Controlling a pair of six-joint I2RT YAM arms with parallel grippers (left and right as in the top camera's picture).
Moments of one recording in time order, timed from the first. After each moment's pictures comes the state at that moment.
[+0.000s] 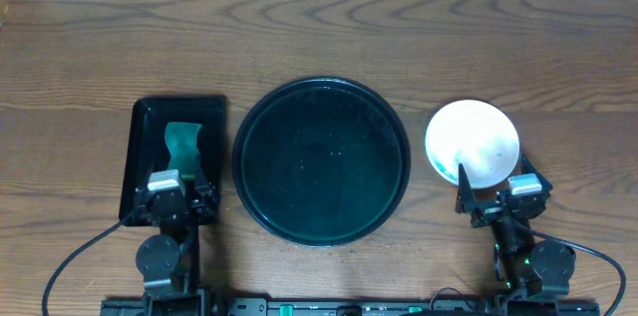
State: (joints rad) left arm 0.10 0.04 0.02 -0.06 -0.05 -0.04; right arm -0.03 0.01 0.01 -0.06 -0.19 -0.07
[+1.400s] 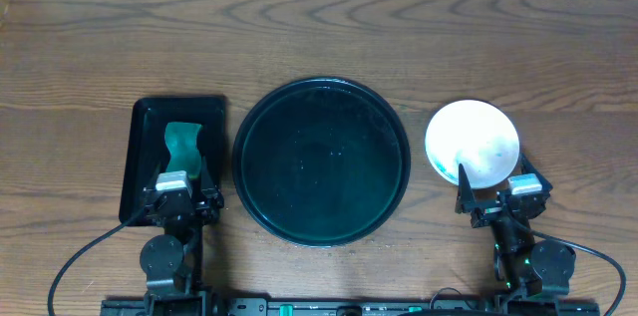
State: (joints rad) left arm 0.07 0.01 0.01 -0.11 -0.05 -0.01; right arm -0.03 0.01 0.01 -0.06 -0.19 -0.07
